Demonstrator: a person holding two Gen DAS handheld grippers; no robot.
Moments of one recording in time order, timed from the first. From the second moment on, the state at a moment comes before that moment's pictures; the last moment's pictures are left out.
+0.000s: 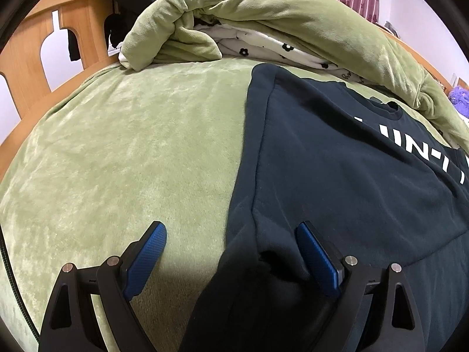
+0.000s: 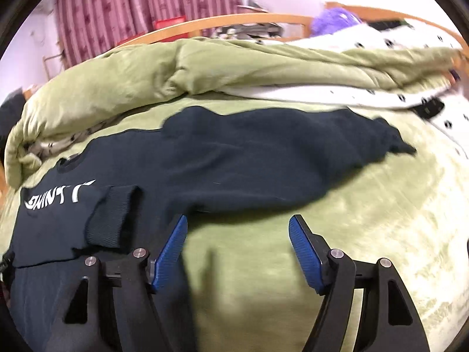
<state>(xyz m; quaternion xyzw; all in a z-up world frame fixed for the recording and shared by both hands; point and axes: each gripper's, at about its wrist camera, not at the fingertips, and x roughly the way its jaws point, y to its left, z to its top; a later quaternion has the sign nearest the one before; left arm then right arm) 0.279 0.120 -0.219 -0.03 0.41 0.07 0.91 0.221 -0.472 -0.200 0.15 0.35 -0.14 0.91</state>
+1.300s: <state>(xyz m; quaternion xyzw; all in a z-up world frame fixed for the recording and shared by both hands) 0.283 0.117 -0.224 -0.03 0.42 0.06 0.91 0.275 -0.427 -0.076 0.11 0.22 -0.11 0.96</state>
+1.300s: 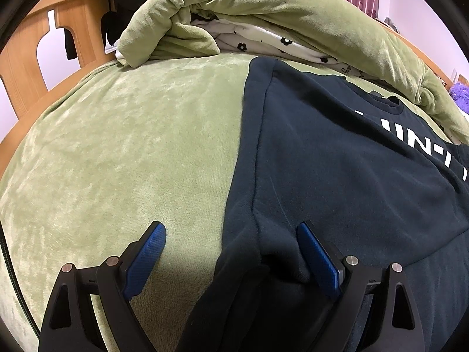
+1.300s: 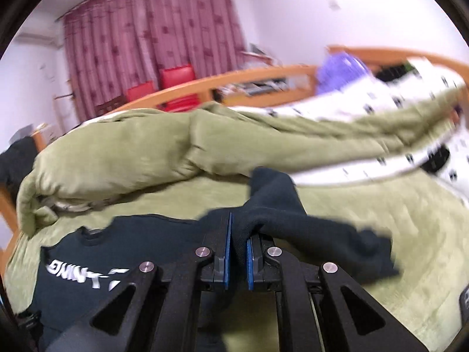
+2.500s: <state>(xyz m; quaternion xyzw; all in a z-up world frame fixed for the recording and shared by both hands) 0.265 0.128 -0.218 -0.07 0.42 0.03 0.91 0.209 -0.371 -0.182 0.12 0.35 -0.06 0.93</state>
